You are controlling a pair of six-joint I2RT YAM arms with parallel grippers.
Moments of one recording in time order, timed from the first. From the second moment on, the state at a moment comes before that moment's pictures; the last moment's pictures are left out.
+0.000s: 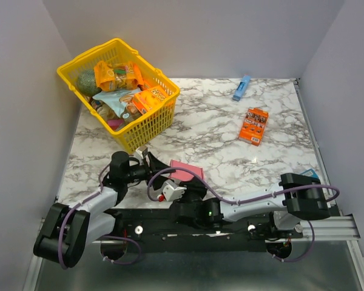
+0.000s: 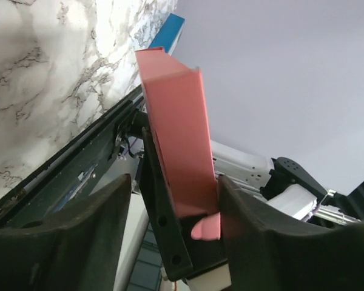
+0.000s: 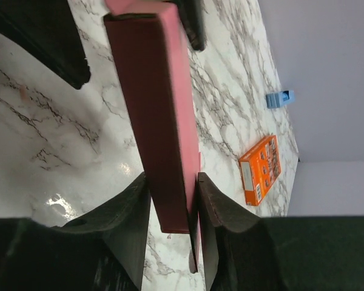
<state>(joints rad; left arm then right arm) -0.29 1.08 0.17 0.56 0.93 -1.53 1.56 1.62 0.90 -0.17 1.14 -0.15</state>
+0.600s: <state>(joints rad) -0.13 0.76 0.43 -0.13 0.70 -0.90 1.32 1.30 0.92 -0.46 0.50 -0.03</state>
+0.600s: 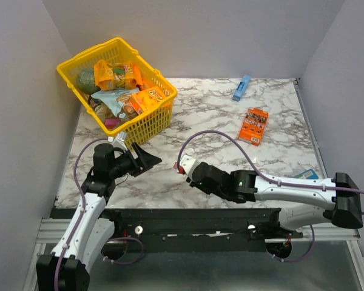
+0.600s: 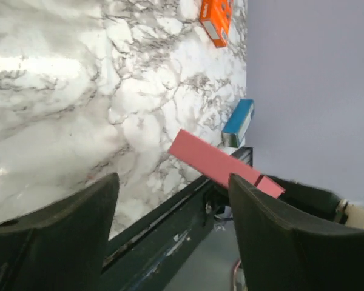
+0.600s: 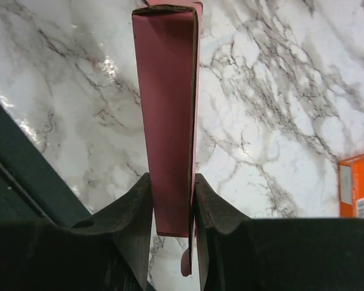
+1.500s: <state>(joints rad) -0.71 0.87 0.76 -0.35 0.32 -0.05 1.05 1.33 0.98 -0.58 -0.12 -0.04</state>
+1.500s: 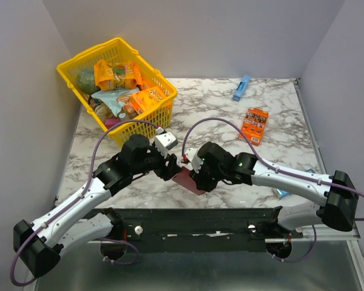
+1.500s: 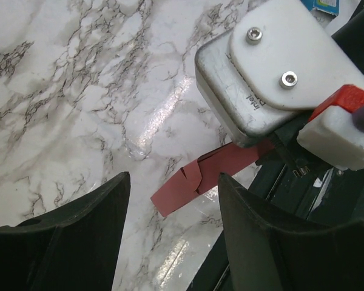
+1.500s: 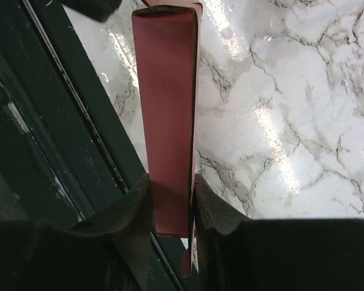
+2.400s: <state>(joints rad) -0.78 0.96 0.76 -0.31 0.26 -0.08 1.03 1.33 0.98 -0.58 -0.14 -0.05</state>
